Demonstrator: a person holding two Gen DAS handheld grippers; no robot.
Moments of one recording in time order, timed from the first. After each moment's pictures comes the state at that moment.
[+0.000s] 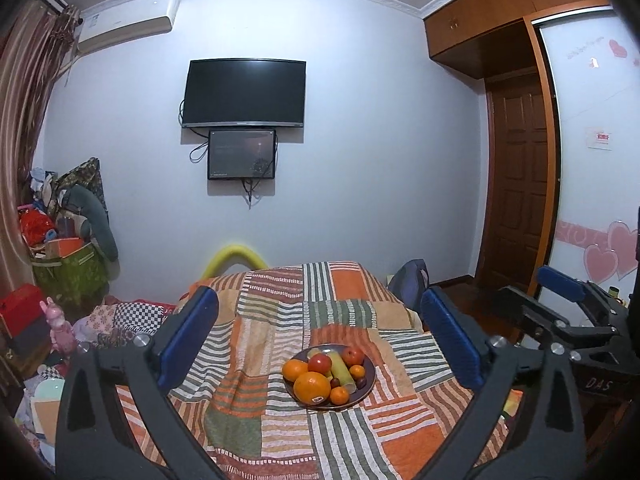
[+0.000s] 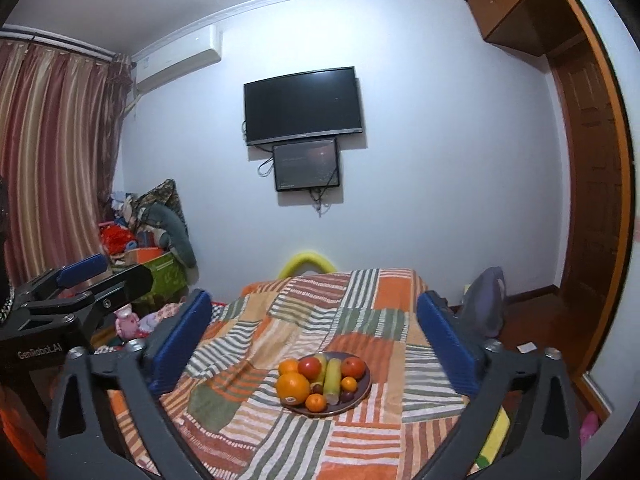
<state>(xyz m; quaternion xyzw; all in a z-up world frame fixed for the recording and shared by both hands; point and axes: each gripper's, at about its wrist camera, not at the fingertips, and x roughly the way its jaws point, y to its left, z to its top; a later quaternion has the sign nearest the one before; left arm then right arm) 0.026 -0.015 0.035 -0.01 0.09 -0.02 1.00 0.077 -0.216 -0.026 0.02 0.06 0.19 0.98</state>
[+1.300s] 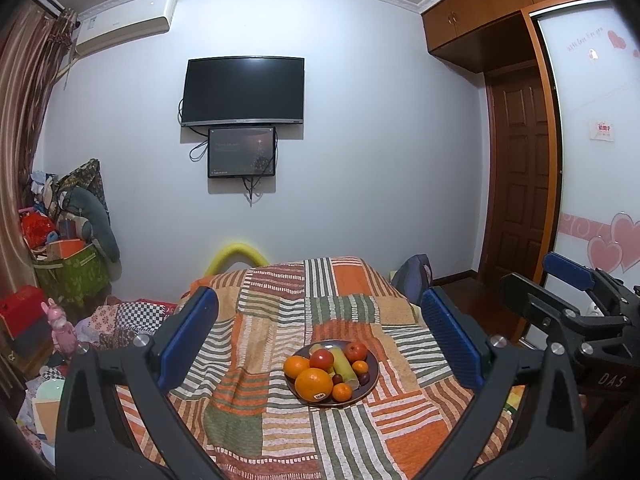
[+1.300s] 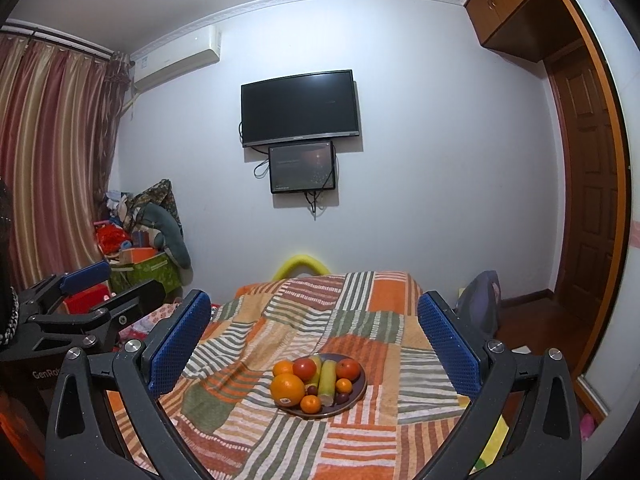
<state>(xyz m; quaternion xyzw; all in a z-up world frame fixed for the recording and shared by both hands) 0.029 -0.020 0.024 0.00 0.10 -0.02 1.00 0.068 -0.218 -0.025 0.01 0.06 0.19 0.98</state>
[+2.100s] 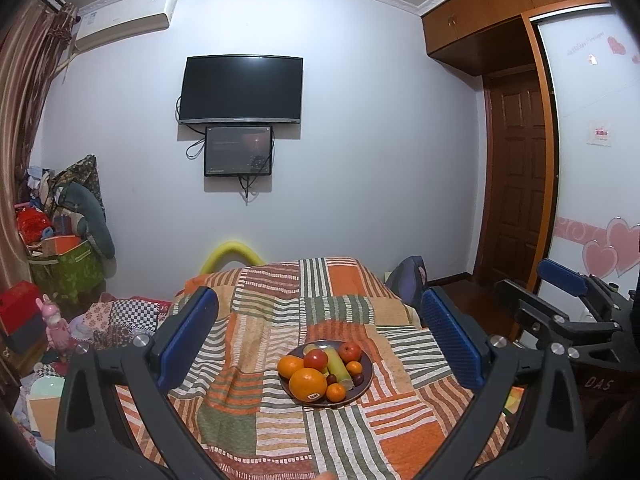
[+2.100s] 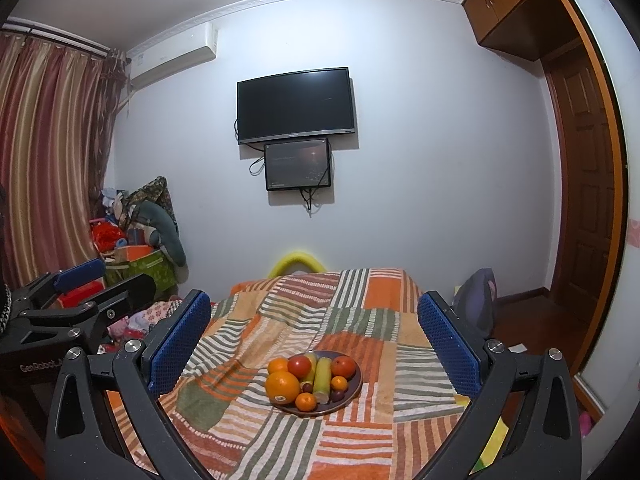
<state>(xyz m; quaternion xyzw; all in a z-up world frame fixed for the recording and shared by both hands) 0.030 -0.016 0.024 -0.01 0.10 -0.03 0.99 0.072 -0.218 -0.027 0.01 0.07 0.18 0.98</state>
